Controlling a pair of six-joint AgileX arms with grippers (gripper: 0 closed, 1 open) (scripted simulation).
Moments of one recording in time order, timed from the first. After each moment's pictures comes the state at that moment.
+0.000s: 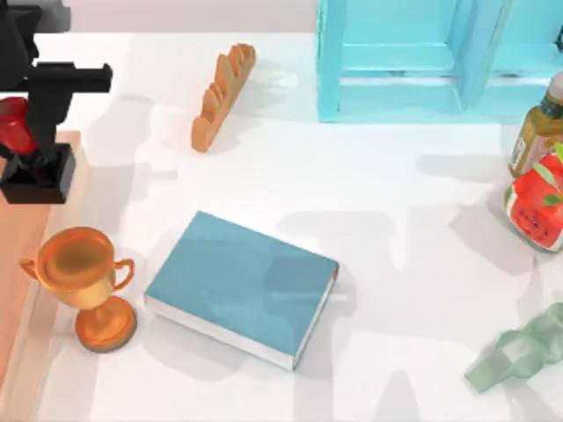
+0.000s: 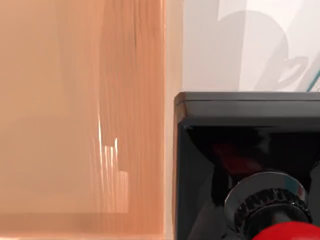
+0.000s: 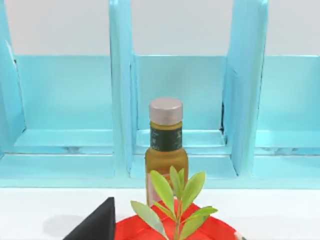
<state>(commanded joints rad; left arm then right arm) -0.17 1.84 1.82 -1.55 0.00 -0.15 0.00 0.00 0.00 0.00 0.00 0.00</state>
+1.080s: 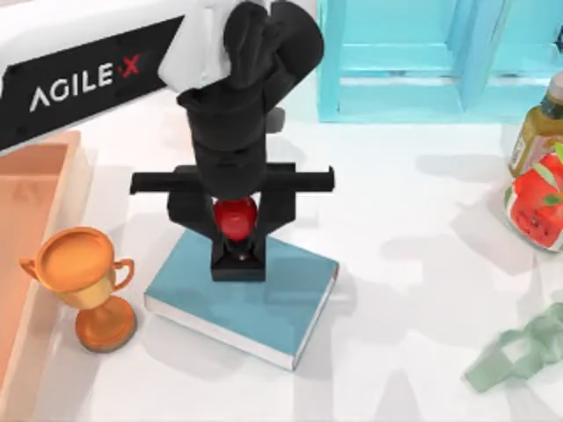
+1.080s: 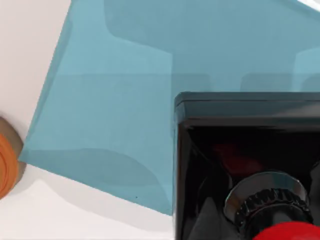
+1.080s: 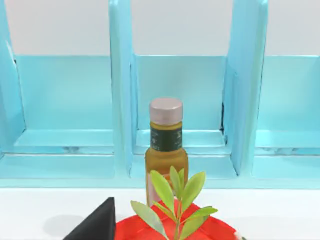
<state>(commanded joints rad) -0.66 1.98 1.65 -1.24 0.00 -0.63 0.00 0.00 0.00 0.00 0.00 0.00</state>
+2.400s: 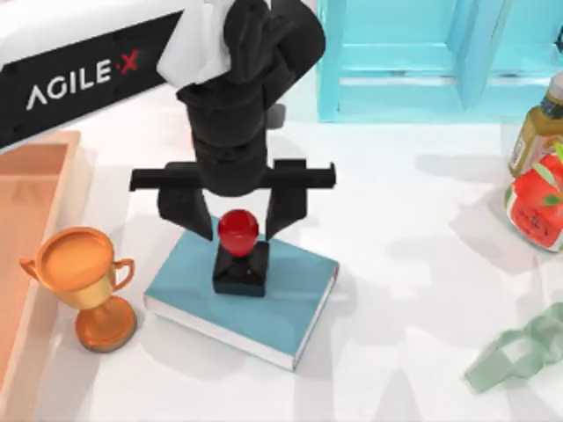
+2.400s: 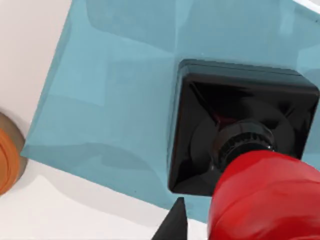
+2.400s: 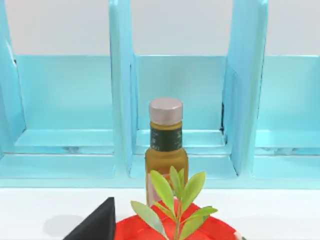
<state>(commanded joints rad) -0.66 1.98 1.67 -1.26 0.00 -0.63 0.00 0.00 0.00 0.00 0.00 0.00</state>
